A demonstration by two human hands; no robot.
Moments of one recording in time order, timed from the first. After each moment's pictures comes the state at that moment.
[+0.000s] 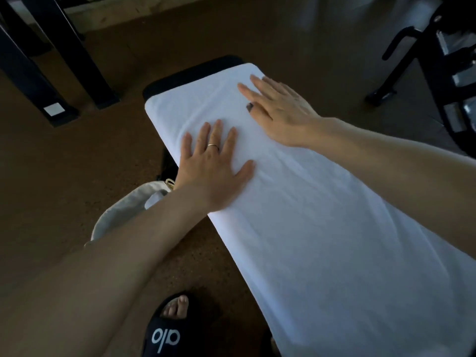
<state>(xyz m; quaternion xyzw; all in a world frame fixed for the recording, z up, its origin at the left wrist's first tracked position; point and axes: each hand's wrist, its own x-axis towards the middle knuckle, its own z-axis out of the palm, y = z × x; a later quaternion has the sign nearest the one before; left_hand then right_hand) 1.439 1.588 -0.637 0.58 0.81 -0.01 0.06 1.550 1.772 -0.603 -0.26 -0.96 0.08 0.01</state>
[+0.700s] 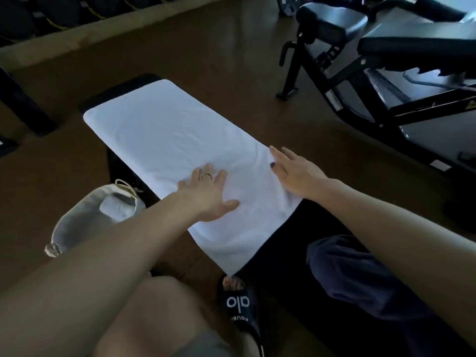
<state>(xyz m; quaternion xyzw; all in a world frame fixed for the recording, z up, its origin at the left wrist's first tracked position) 1.628 1.509 -0.571 0.65 0.72 -0.15 0.19 1.844 1.625 -0.590 -0.54 -0.81 0.19 -0.07</state>
